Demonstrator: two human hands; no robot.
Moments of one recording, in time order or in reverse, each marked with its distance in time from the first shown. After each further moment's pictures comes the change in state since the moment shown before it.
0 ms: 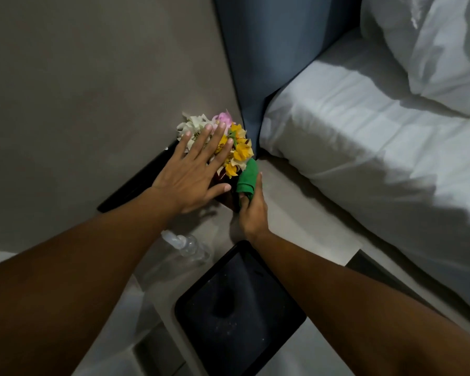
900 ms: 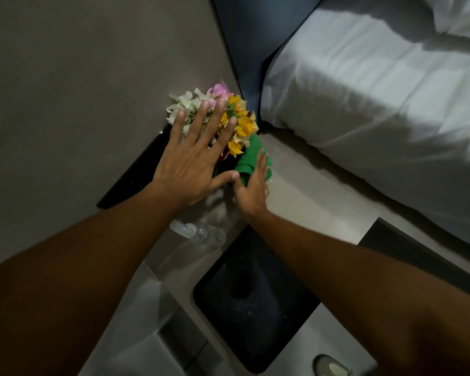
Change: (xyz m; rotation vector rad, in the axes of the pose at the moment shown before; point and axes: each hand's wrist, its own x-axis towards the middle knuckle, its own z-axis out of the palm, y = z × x) left_hand -0.004 0.003 0.007 0.057 0.094 0.042; right_hand 0.006 0.004 0.028 -0.043 0.021 0.113
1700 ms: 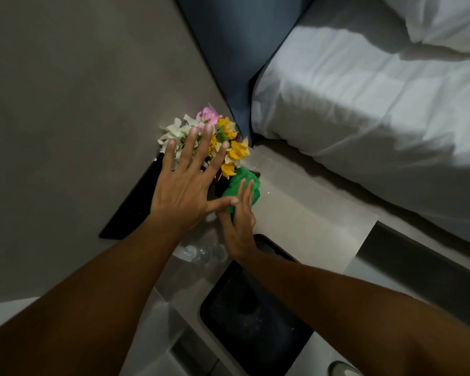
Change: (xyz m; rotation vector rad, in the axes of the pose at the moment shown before) left_hand -0.001 0.005 -0.006 -0.028 -0.081 -0.043; right_hand -0.038 0.011 0.029 0.139 0.016 -0.105
